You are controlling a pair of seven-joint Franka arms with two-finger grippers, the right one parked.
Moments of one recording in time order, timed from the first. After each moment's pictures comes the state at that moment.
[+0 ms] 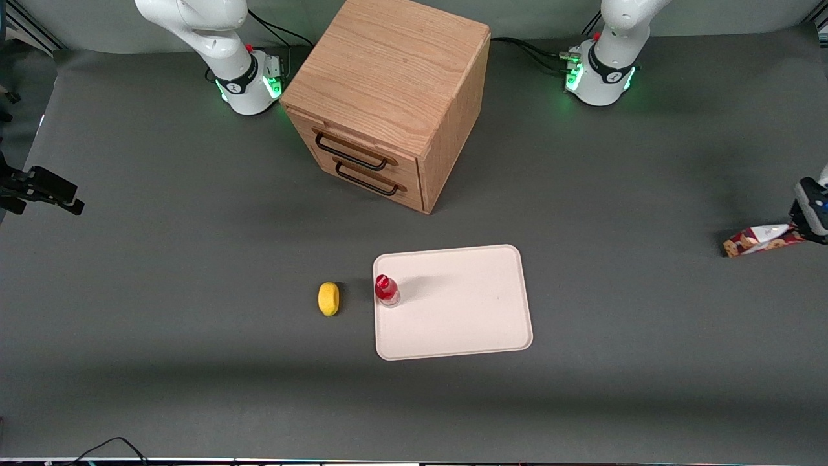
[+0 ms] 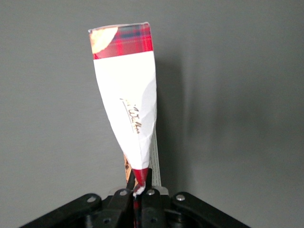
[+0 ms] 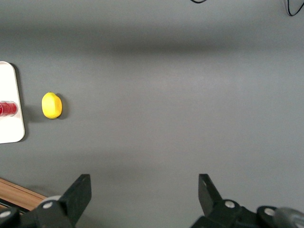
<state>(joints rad) 0.70 0.42 -0.07 -1.95 -0.06 2.40 2.15</state>
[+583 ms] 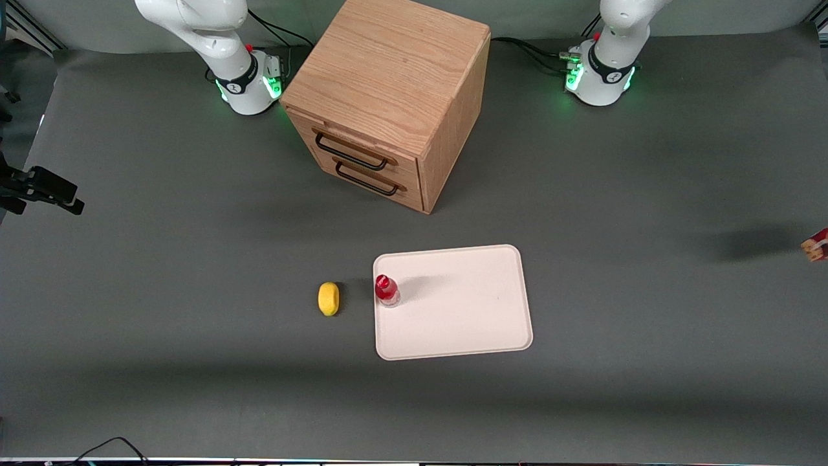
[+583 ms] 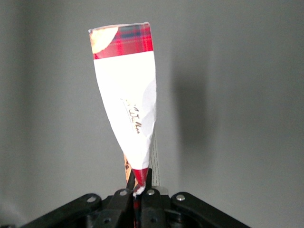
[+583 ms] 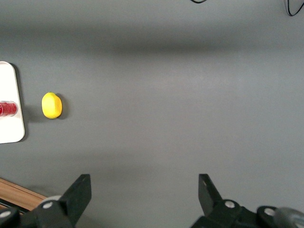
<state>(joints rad) 0.67 0.29 -0.07 -1.62 -0.04 1.98 2.10</state>
